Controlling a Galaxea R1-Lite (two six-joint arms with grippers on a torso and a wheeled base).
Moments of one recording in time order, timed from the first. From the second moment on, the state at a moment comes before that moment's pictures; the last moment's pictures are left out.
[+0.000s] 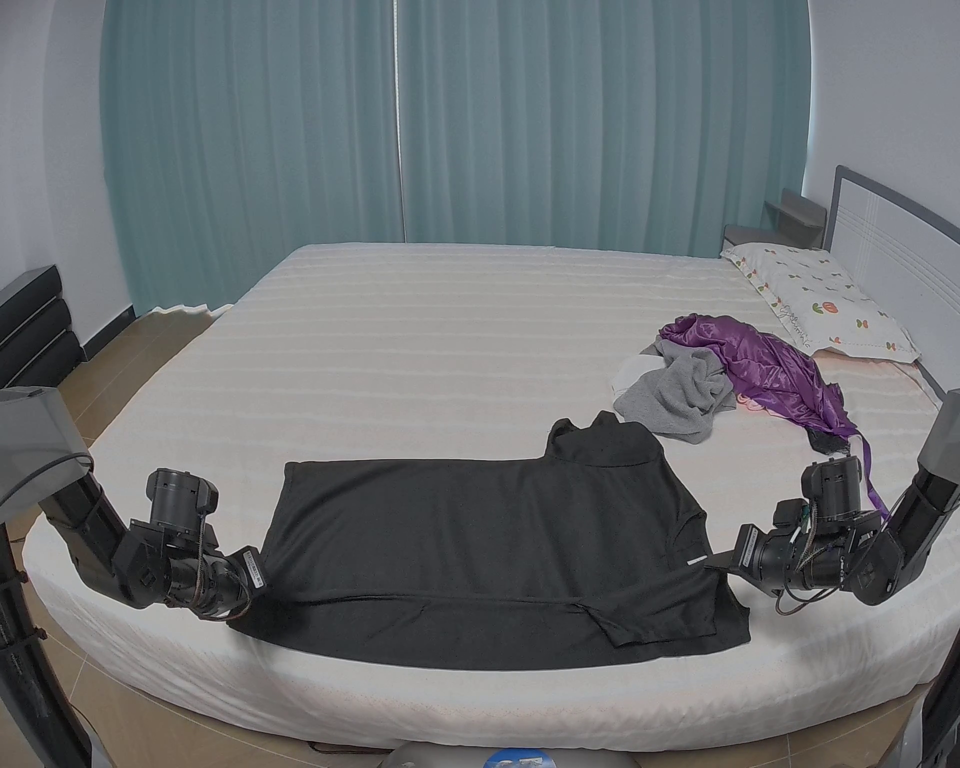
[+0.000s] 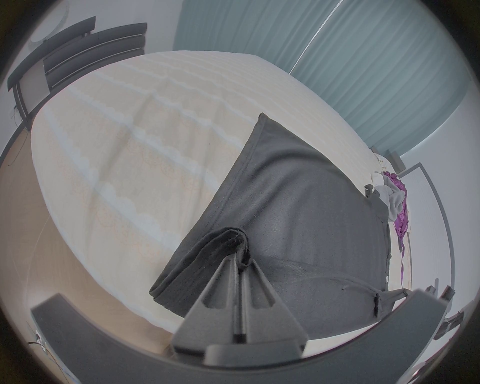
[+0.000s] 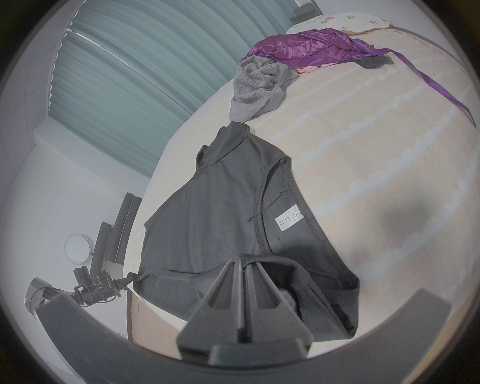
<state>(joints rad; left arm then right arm) -0.05 2.04 -0.57 -0.53 -0.10 -0.56 0.12 2.02 -0.48 -0.79 0.32 0.60</state>
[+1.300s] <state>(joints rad) -0.03 1.90 -0.57 -0.54 -0.15 -0.81 0.11 1.95 -0.27 -1.12 0.42 0.93</state>
